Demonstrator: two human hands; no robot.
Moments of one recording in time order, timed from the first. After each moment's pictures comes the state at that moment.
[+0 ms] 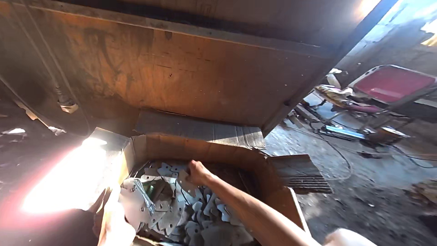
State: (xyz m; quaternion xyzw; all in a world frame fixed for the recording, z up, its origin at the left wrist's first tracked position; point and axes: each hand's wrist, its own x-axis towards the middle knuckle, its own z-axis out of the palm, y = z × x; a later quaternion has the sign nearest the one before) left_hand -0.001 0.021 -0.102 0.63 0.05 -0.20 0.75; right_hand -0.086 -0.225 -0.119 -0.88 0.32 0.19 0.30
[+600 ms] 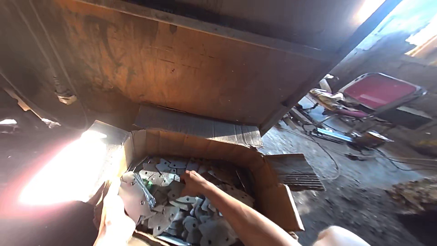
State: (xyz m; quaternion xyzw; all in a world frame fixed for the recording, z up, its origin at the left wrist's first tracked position) left_hand 0.002 0.019 -0.098 0.58 0.10 -0.23 0.78; right_hand -0.095 -0.192 -0.129 -0.89 0.24 0.28 0.26
